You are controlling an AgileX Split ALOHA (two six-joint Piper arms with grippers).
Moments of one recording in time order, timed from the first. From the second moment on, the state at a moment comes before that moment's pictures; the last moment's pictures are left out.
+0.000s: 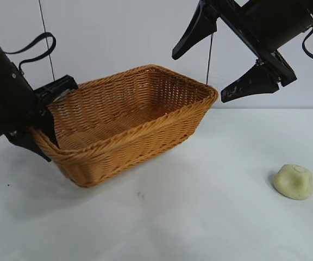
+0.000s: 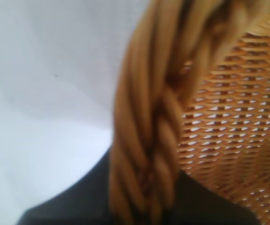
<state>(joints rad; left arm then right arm) -0.25 1.86 -1.21 -0.37 0.79 -0.42 0.21 1.65 -1.14 0.83 0.77 -0.24</state>
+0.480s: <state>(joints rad) -0.25 2.03 -1.43 -0.37 0.97 -0.11 0.21 1.65 -1.14 0.82 0.78 -0.24</state>
